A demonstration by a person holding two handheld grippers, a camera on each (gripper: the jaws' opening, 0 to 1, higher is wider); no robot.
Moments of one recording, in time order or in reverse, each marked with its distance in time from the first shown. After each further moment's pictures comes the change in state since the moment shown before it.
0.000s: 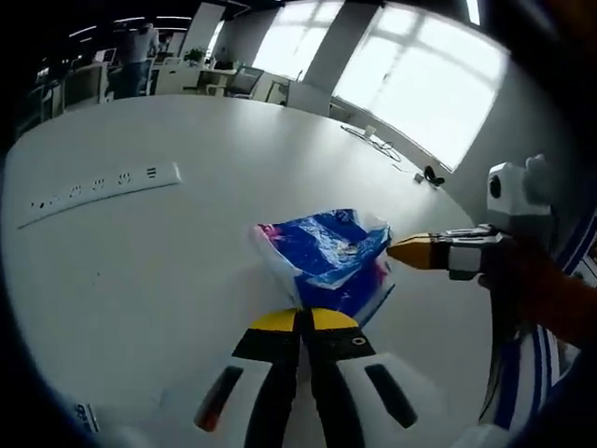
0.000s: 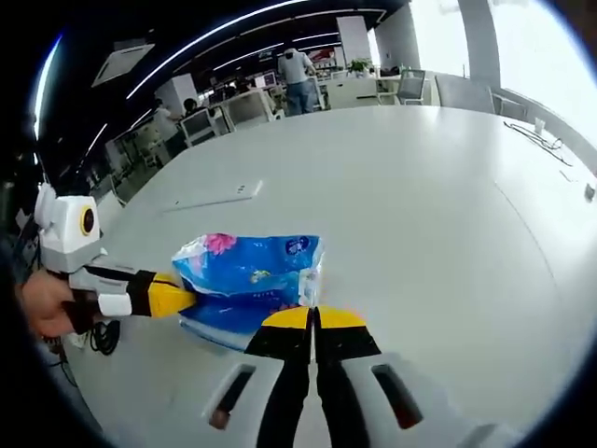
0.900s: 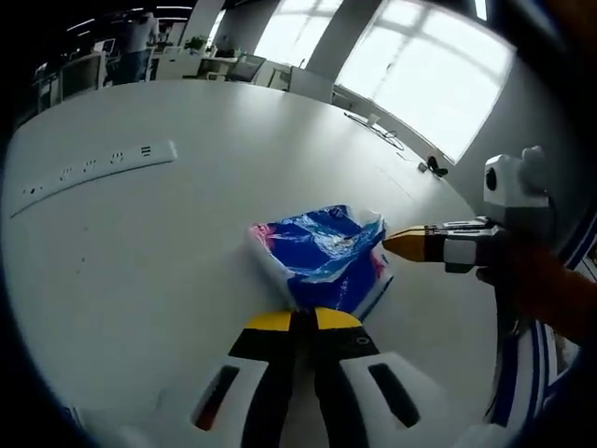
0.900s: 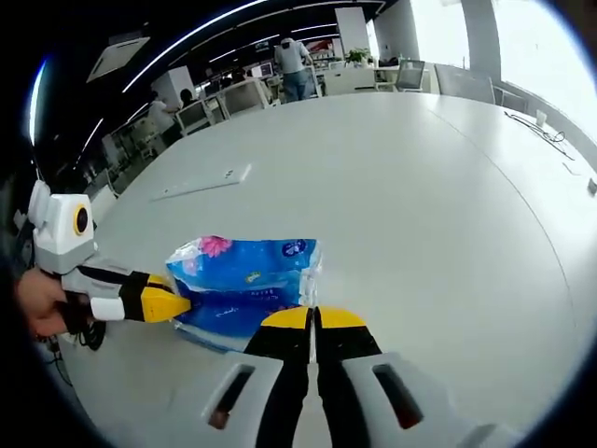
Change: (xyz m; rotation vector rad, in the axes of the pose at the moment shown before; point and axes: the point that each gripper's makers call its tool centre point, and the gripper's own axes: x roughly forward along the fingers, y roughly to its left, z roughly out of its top) left arm 0.015 0.007 -0.017 -0.003 0.056 -0.001; right arm 0.020 -0.010 -0.013 0.001 0.039 -0.009
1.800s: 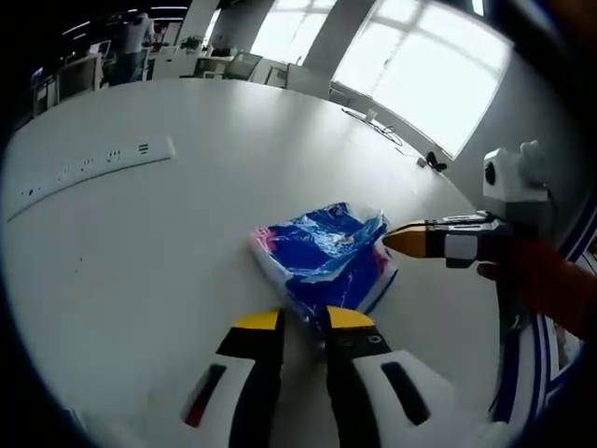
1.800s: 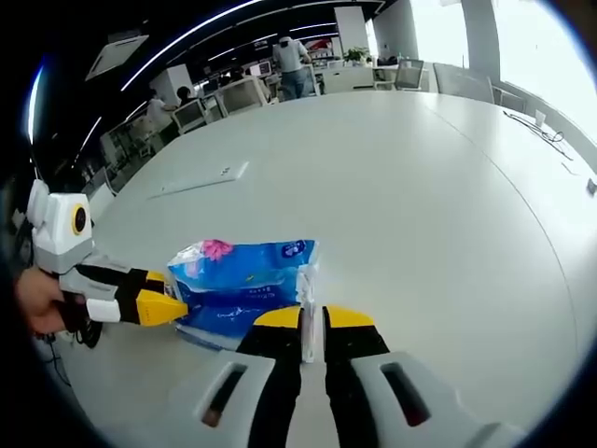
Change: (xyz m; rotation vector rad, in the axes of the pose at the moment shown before) left arm 0.002 0.005 0.002 0.014 0.008 -0.005; right arm 0.005 -0.003 0.002 -0.003 0.007 -0.011
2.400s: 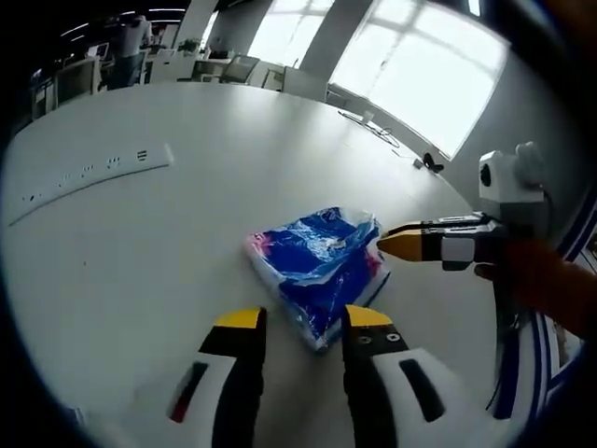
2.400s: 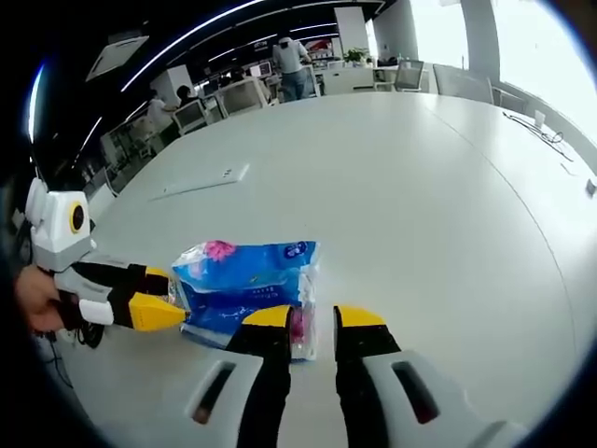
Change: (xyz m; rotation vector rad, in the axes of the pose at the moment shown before) left arm -0.008 -0.004 0.004 0.012 -0.009 -0.006; right arm -0.007 0.004 0.002 -0.001 -0.006 -0.002
